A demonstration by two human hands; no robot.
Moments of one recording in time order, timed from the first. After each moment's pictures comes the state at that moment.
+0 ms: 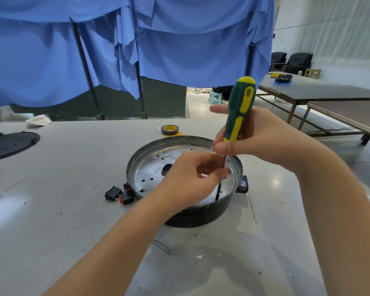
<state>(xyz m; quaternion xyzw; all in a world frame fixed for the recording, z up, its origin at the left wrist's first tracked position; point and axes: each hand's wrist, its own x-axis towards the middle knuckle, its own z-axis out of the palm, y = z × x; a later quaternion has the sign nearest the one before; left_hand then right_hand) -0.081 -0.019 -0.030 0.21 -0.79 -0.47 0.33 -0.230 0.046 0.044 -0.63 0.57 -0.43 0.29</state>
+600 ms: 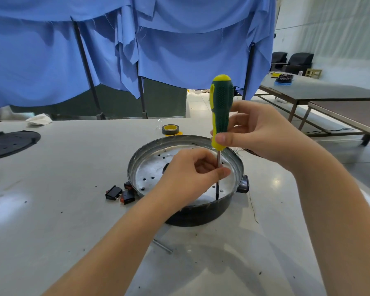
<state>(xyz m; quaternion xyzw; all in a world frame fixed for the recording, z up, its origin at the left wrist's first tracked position) -0.081 -0.025 -0.031 0.25 -0.79 -0.44 0.35 -0.229 0.042 0.041 -0.61 0.56 -0.49 0.26</state>
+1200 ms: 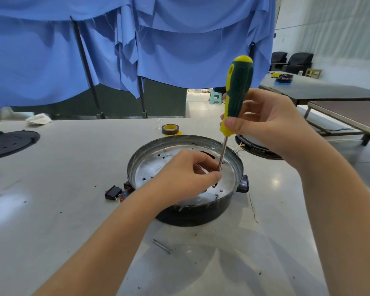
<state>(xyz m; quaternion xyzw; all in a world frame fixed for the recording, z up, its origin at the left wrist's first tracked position) -0.074 -0.036 -0.028 0.25 -0.83 -0.43 0.25 -0.232 0.046 0.047 -0.59 0.56 -0.55 0.19</state>
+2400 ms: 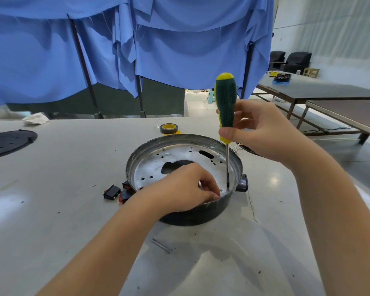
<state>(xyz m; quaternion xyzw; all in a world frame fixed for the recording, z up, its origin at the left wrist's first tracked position) -0.075 -0.036 -0.033 0.28 -0.91 -0.31 0.08 -0.235 0.037 0.038 -0.62 0.64 -0.45 0.12</state>
